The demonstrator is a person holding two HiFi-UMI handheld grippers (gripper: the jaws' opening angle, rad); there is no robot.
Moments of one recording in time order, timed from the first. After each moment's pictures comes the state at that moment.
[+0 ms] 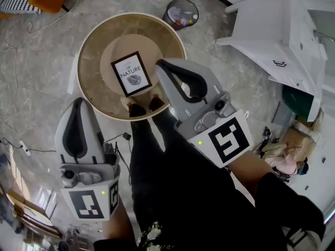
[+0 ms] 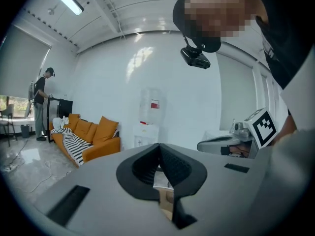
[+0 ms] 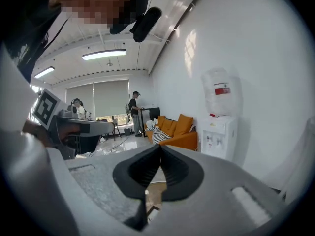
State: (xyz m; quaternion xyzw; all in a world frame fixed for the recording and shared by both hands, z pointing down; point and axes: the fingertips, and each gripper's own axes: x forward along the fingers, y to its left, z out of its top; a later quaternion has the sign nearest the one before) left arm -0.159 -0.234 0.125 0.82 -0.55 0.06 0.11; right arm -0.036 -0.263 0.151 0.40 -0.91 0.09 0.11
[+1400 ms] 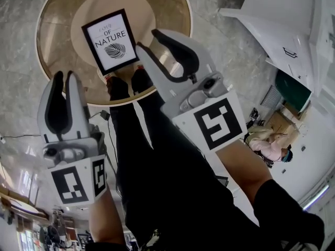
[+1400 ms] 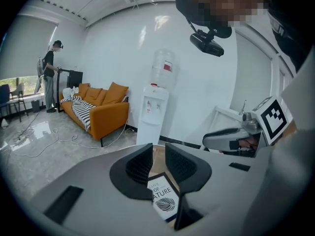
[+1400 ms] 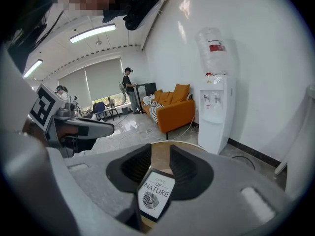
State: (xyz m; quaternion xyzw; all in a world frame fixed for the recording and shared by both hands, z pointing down) left arm -0.169 -0.216 0.406 0.77 -0.57 0.14 0.23; right arm -0.035 -0.247 0.413 0.40 -0.88 0.18 0.21
